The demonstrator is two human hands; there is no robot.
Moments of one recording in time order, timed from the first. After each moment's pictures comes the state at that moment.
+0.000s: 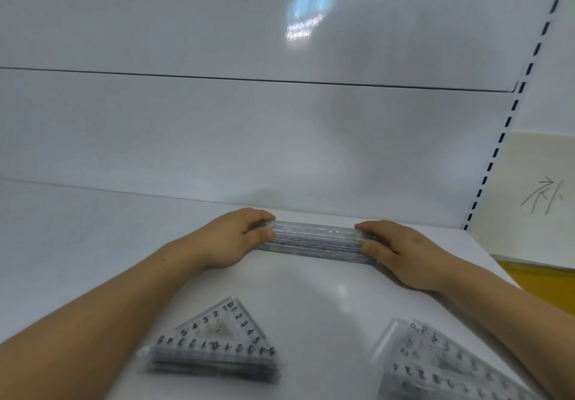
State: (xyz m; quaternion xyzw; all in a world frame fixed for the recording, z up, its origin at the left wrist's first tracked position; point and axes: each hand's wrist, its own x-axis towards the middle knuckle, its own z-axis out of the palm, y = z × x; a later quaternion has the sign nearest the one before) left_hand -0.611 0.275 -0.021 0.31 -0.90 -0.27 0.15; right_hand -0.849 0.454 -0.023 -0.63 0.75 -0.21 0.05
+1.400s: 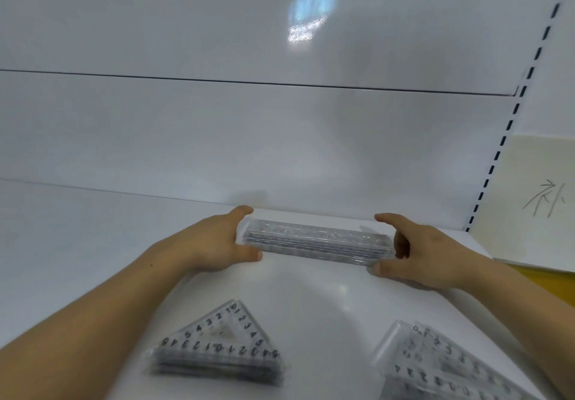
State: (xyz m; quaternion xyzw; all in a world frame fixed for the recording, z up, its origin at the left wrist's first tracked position) left_hand -0.594 0.270 -0.015 0.38 -0.90 -0.18 0.07; right_hand -0.862 0.468 -0.013 -0.56 0.80 -0.19 0.10
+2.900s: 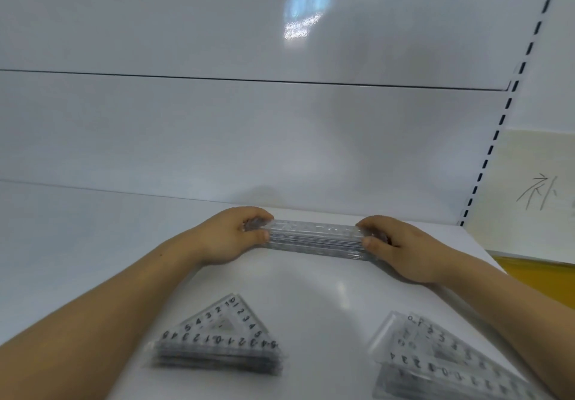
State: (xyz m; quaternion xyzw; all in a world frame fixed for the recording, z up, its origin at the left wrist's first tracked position) left_hand -0.606 0.269 -0.023 0.30 -0.89 -0.30 0.17; right_hand -0.857 0.454 -0.024 -0.62 0.75 -0.23 0.10
